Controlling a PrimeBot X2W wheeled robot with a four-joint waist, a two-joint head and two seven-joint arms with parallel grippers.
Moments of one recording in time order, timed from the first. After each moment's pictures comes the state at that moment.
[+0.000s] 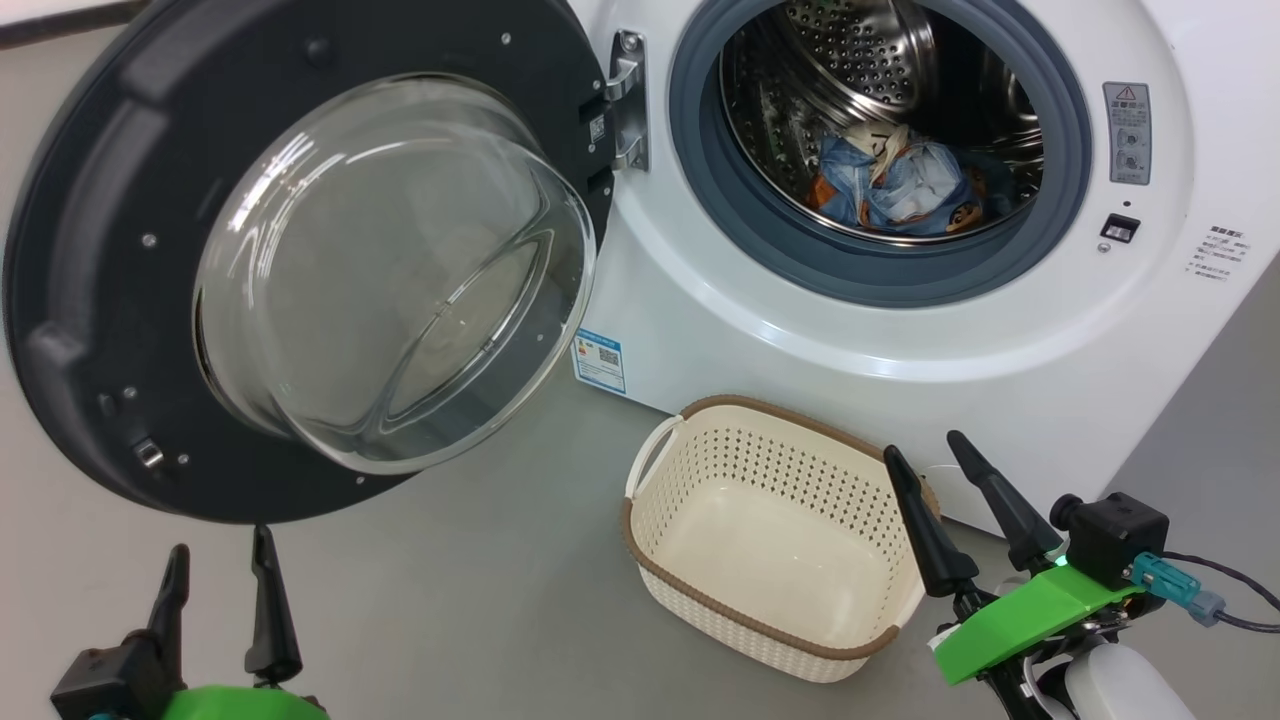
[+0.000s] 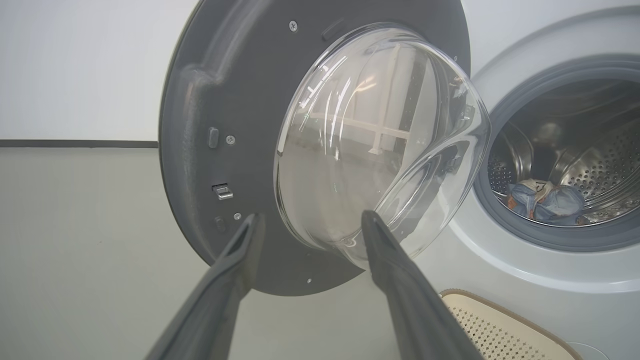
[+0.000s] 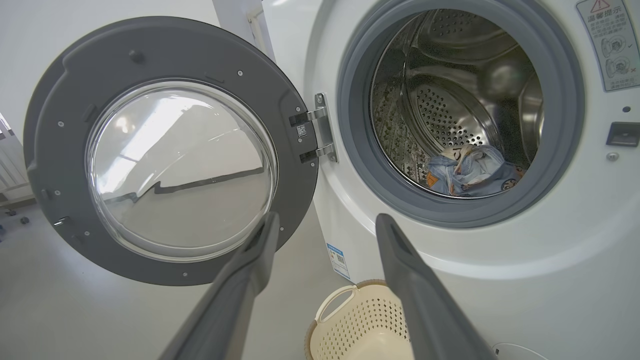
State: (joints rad) left arm -0.02 0.04 0.08 0.16 -0.25 -0.01 -0.26; right arm -0.20 -0.19 0.22 0.29 0.45 0.13 -0.26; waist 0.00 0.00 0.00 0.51
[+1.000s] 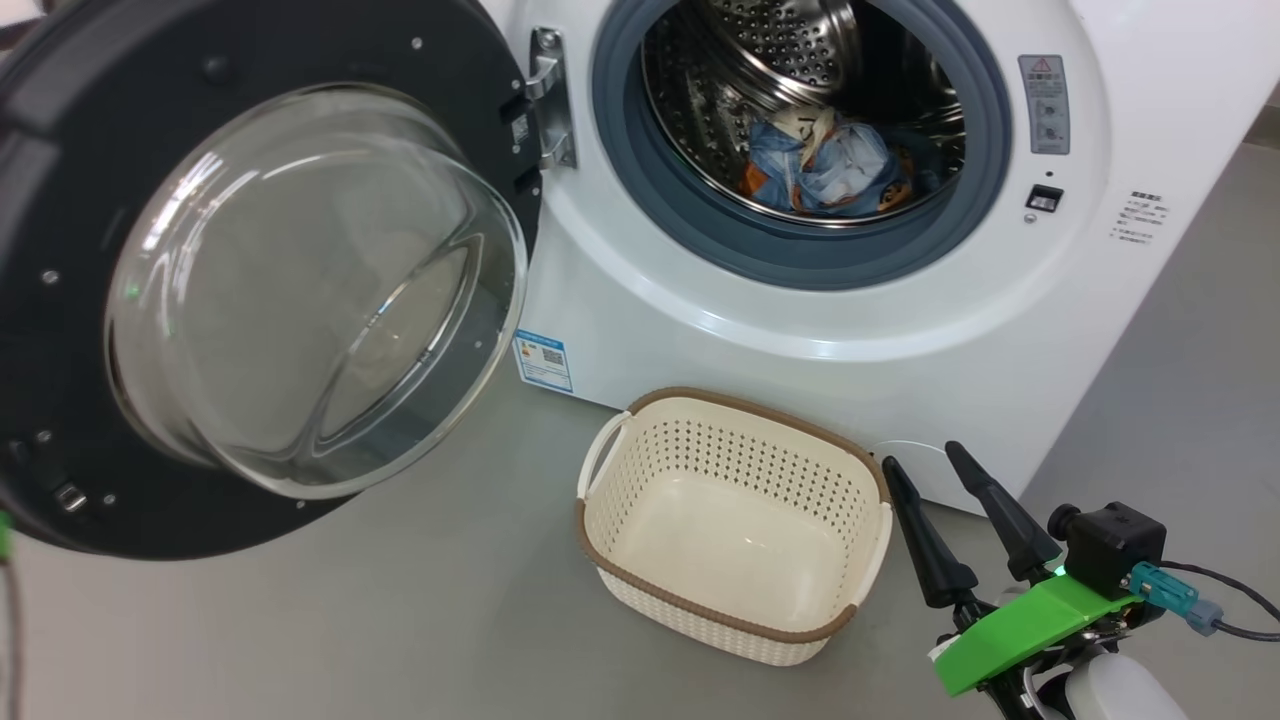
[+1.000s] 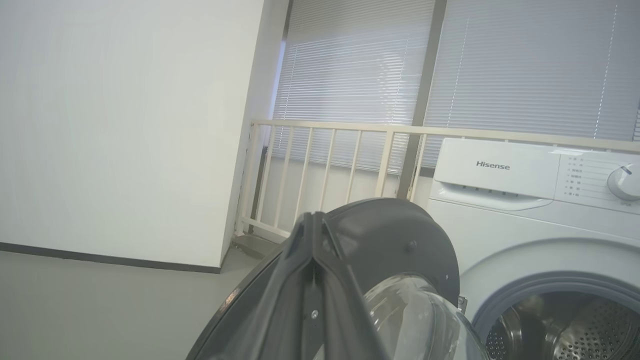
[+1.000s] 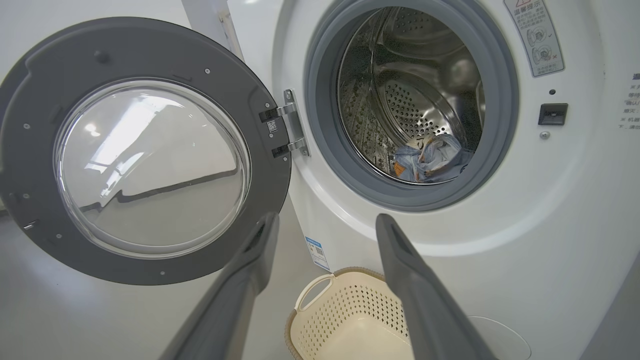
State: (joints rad) left arm -0.26 0.22 0.30 -0.03 -0.47 -0.10 -0.17; right arm -0.19 -0.19 0.22 0.28 0.45 0.13 -0.26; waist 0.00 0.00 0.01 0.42
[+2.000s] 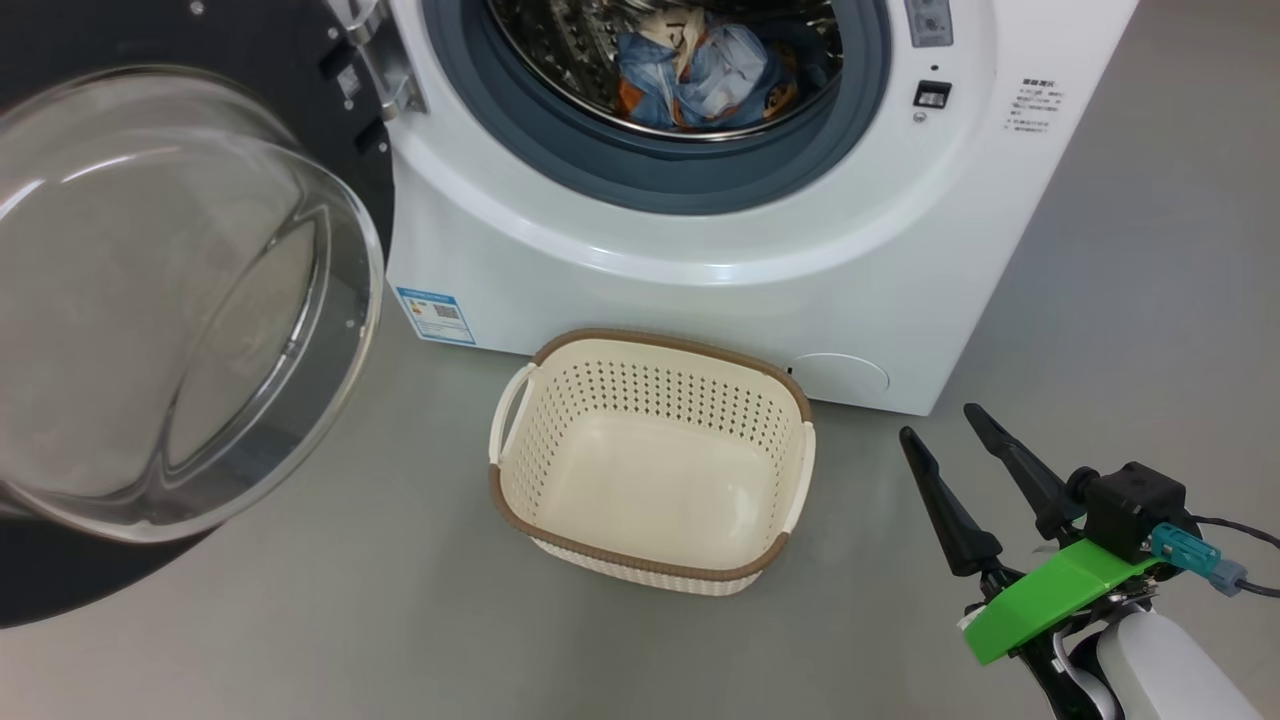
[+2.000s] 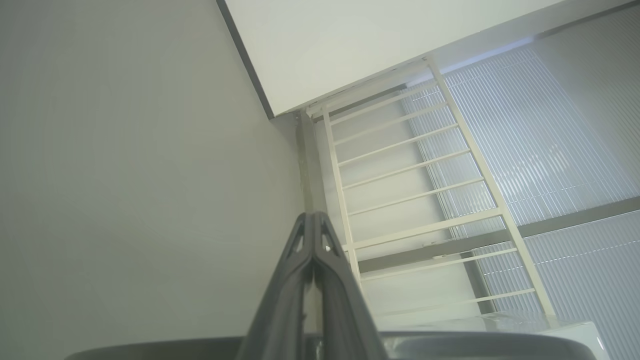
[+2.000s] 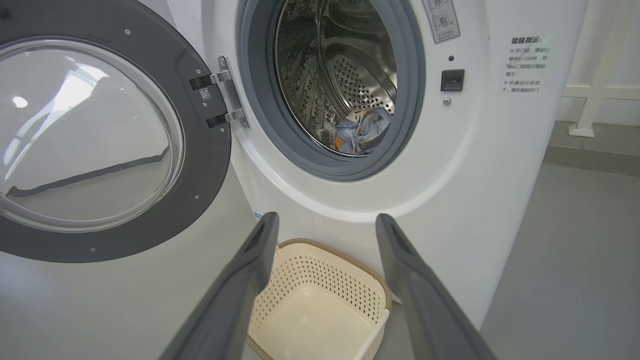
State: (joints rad) left arm -0.63 0.46 0.70 0.88 -1.23 -0.12 0.05; right arm -0.25 -0.30 0.28 0.28 0.45 0.13 -0.26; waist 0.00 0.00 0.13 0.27
